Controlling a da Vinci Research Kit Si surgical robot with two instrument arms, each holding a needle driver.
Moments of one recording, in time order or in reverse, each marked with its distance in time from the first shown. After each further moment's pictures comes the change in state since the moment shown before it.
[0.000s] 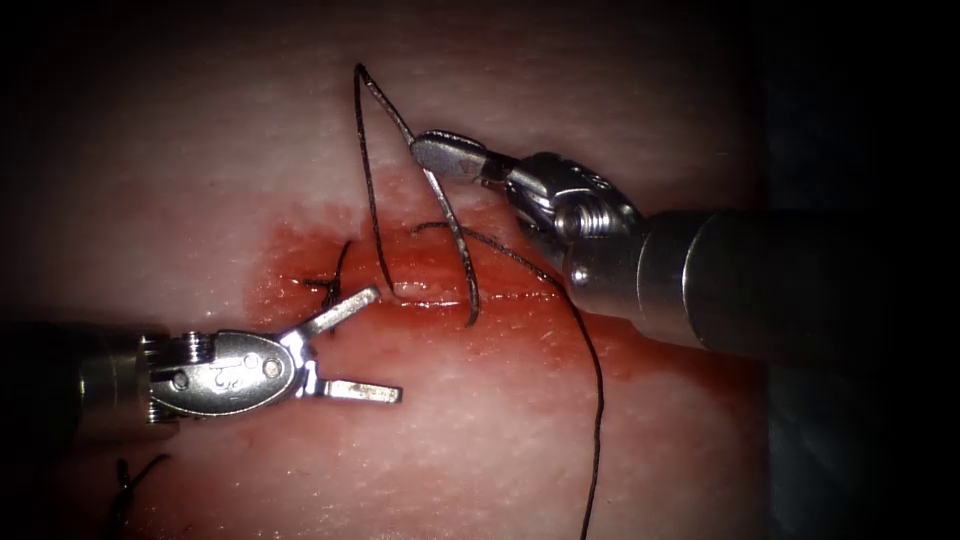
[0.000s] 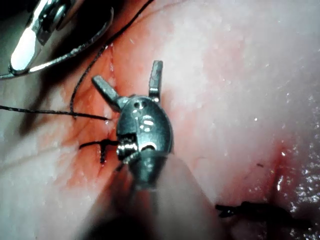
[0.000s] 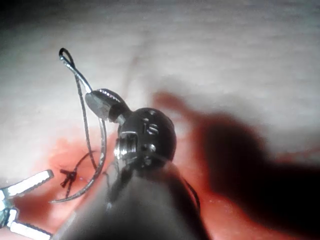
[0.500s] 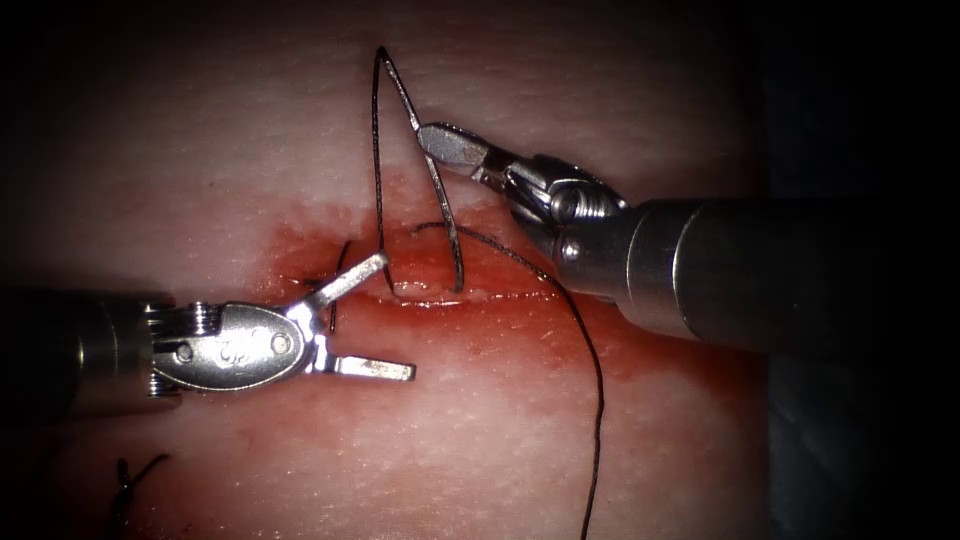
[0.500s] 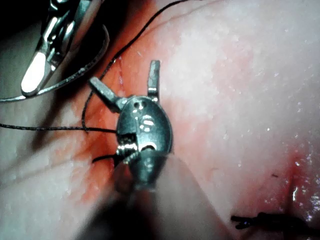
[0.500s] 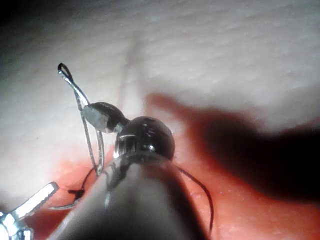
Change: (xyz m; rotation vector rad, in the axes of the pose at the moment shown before) right arm -0.001 0.000 0.000 -0.041 0.053 0.238; left arm 0.001 0.000 0.001 0.020 0.000 0.041
